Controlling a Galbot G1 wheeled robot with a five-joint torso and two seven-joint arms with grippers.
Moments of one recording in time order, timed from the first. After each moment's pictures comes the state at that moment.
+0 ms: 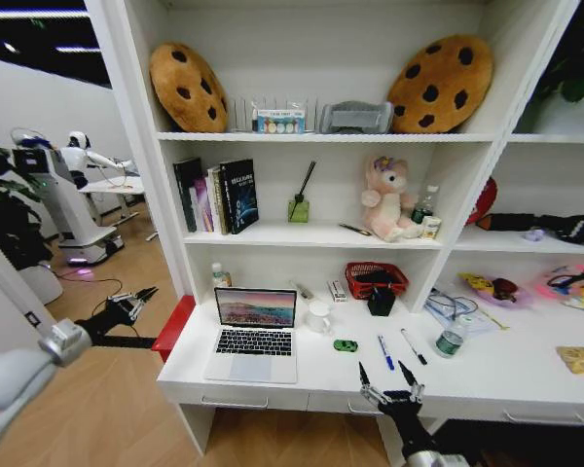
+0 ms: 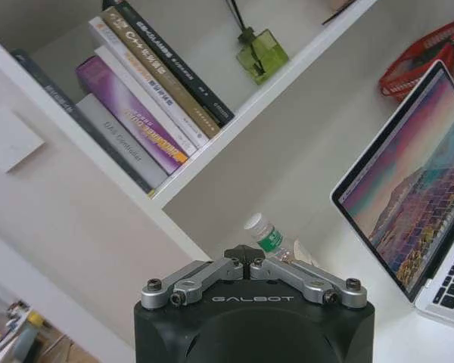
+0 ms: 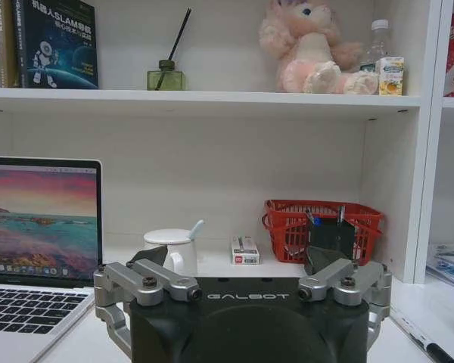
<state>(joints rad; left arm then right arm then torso) 1.28 -0.44 -0.72 -1.74 -0.42 -0.08 0.49 -1.94 1.45 0.63 2.20 0.13 0.17 -0.02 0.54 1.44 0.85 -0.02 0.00</state>
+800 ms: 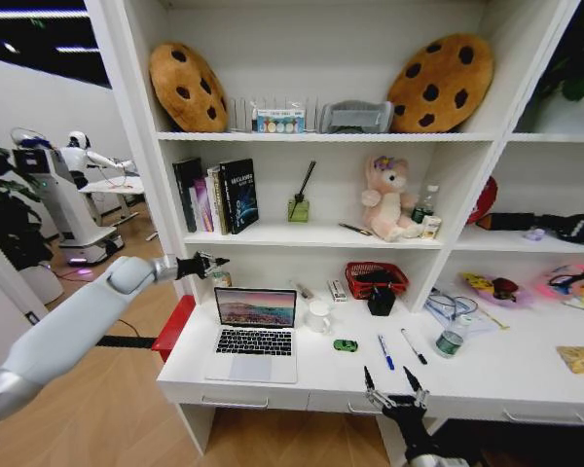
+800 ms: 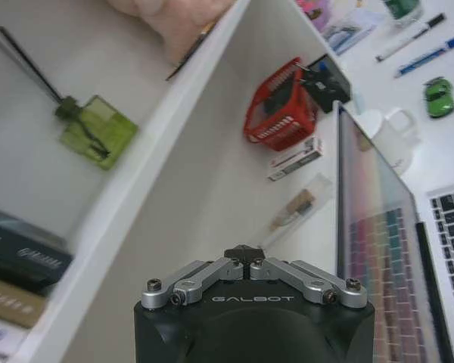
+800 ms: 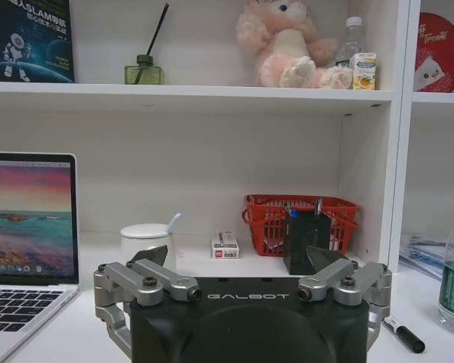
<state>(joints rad) 0.20 -0.69 0.29 -1.38 -0.24 -0.15 0.76 -1.94 1.48 0.66 2.18 0.14 0.20 -0.02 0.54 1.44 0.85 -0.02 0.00</state>
